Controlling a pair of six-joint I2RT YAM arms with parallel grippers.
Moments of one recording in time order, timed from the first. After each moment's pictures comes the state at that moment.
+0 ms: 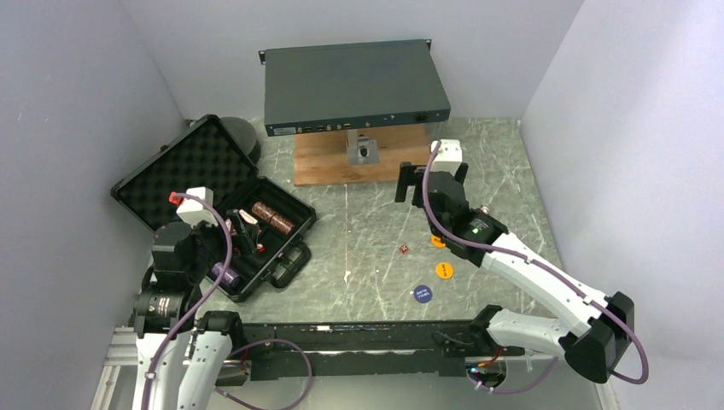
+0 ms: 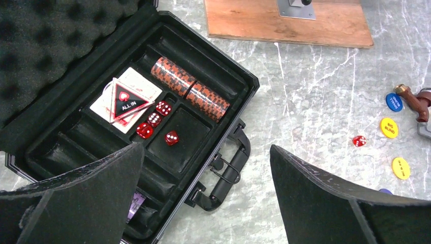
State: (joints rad) left arm -0.04 0.44 0.79 -0.74 0.12 -0.26; right arm 0.75 1.08 0.95 -0.21 0.65 0.31
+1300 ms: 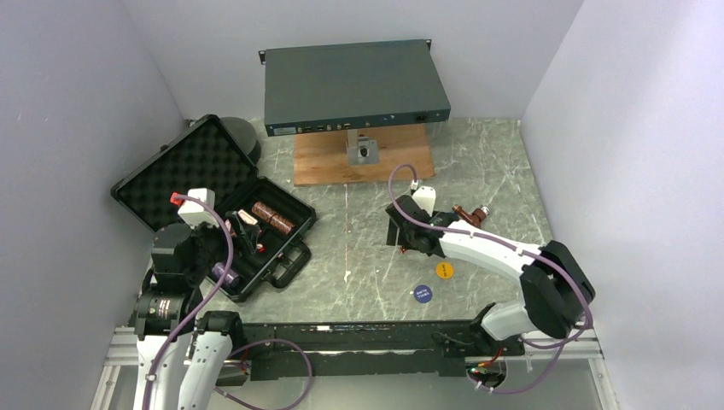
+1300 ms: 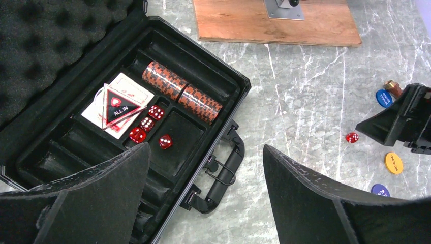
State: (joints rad) left arm -0.04 0.42 0.78 -0.72 0.16 -0.25; right arm 0.75 1.38 0.83 -0.46 0.44 0.75
